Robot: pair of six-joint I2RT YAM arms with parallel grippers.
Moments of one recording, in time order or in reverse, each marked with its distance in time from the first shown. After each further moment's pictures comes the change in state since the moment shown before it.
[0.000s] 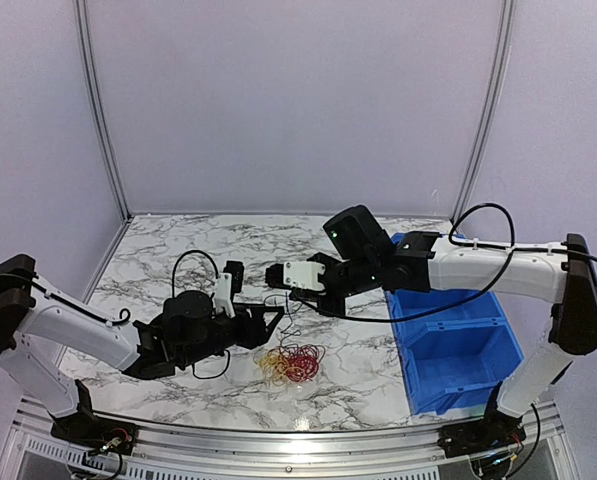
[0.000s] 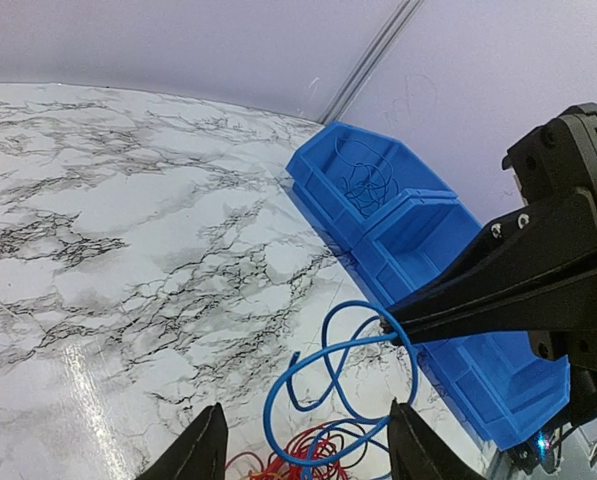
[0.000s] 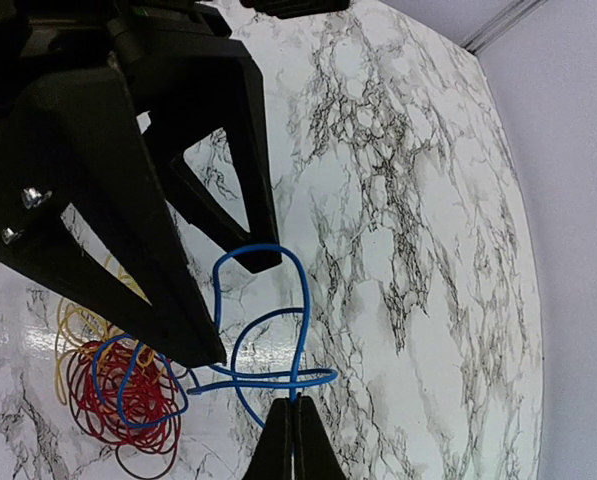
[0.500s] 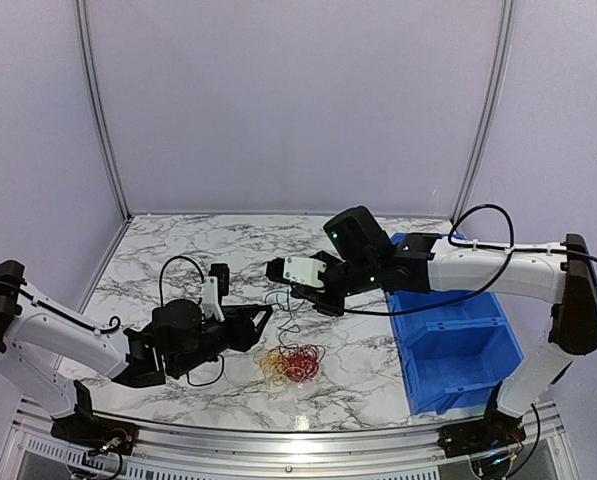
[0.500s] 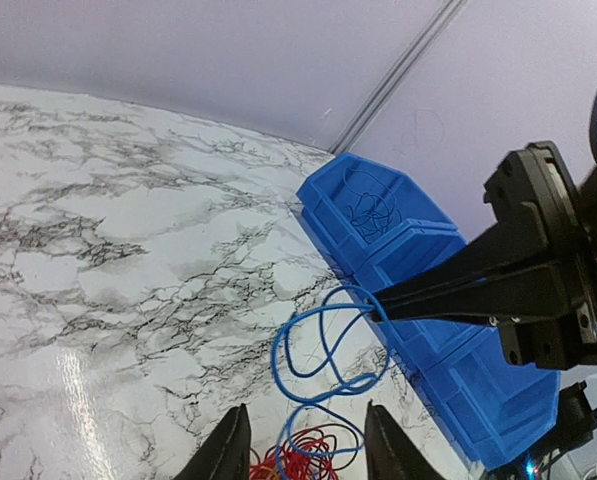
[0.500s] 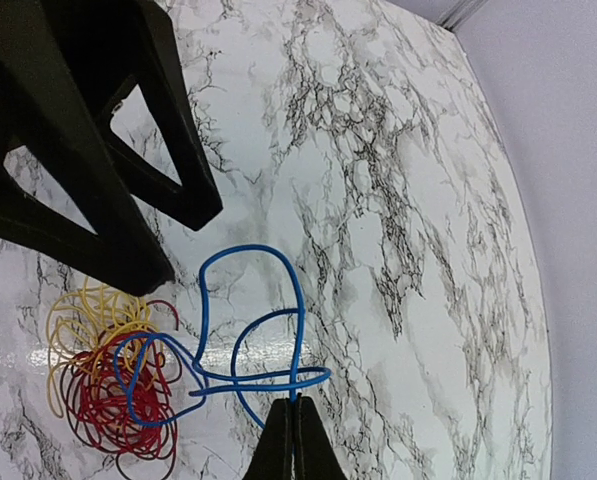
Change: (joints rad) left arm -0.047 -0.054 -0.056 0.035 -0.132 -0.063; right arm -0.005 0.000 -0.011 0.022 0.040 0.078
